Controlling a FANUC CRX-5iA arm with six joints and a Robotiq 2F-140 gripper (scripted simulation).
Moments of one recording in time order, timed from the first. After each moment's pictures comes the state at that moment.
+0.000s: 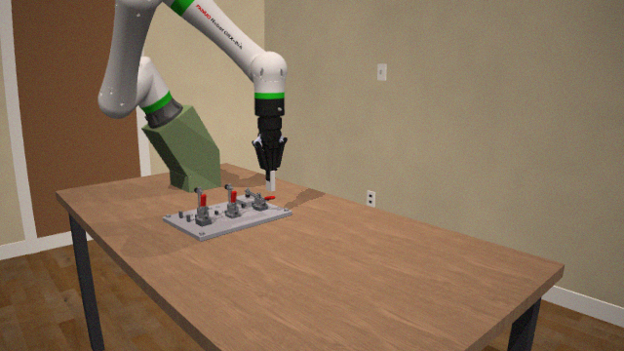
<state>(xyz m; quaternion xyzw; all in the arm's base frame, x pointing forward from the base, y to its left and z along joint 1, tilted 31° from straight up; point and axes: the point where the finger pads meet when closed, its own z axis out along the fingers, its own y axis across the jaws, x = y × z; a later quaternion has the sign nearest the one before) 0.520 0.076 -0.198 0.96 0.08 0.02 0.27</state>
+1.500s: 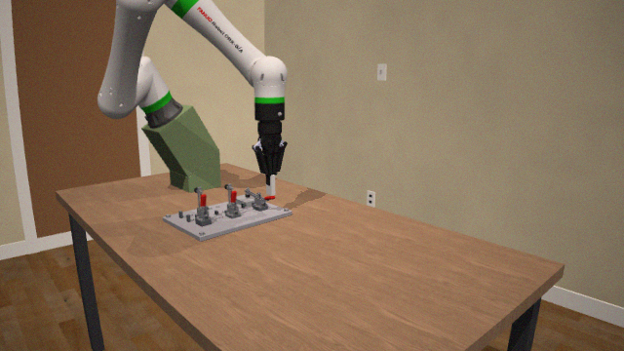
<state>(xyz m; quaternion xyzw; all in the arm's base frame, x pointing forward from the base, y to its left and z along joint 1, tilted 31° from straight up) 0.522 0.070 -0.209 0.96 0.08 0.02 0.27</state>
